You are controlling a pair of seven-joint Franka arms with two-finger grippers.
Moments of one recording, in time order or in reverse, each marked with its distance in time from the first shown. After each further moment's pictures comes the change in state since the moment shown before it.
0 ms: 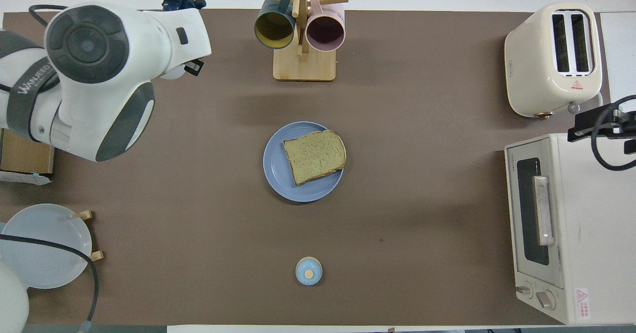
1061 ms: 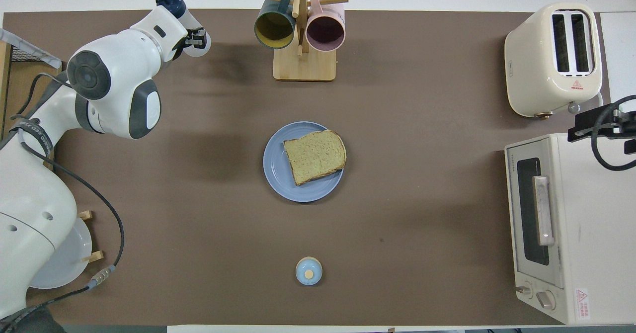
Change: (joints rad) left arm 0.117 0.341 -0.010 -0.012 -0.189 0.603 -0.128; right arm 0.000 0.000 0.000 0.000 0.000 0.000 0.000
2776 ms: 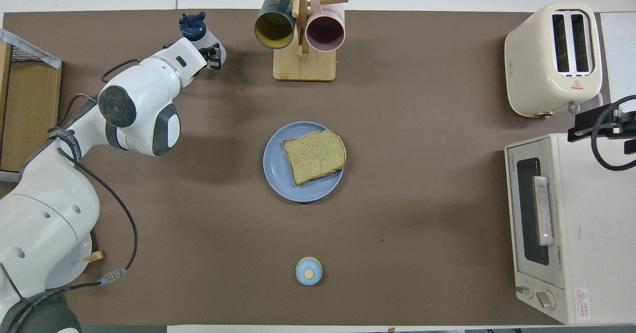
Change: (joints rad) left arm -0.008 0.052 -0.004 -0.109 0.001 0.229 0.108; right arm 0.000 0.000 0.000 0.000 0.000 0.000 0.000
